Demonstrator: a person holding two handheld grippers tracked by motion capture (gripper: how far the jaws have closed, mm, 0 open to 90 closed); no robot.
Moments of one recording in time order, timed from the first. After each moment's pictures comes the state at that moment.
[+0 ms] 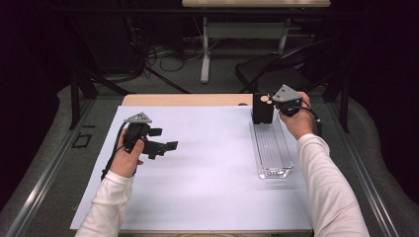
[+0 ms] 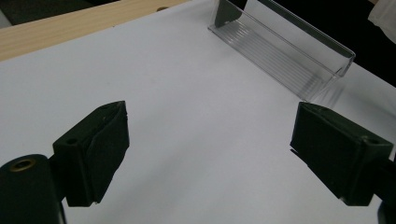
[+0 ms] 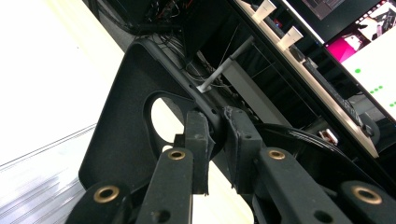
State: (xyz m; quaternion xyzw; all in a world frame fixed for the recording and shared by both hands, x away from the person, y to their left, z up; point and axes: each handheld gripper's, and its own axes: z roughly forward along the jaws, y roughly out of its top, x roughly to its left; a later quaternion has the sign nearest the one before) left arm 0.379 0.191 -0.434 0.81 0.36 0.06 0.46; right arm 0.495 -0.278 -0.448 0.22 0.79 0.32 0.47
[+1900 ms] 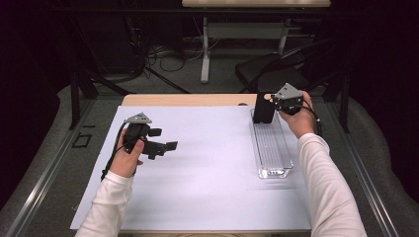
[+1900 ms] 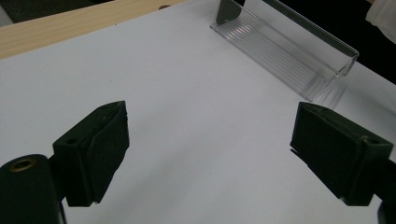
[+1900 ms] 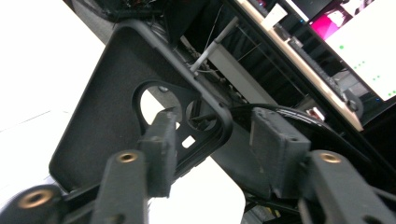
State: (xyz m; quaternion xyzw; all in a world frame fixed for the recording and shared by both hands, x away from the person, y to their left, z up) left arm 0.379 0.192 -0.435 0.81 0.37 0.06 0.45; right arm 0.508 -0.288 -0.457 0.27 0.78 0.30 0.48
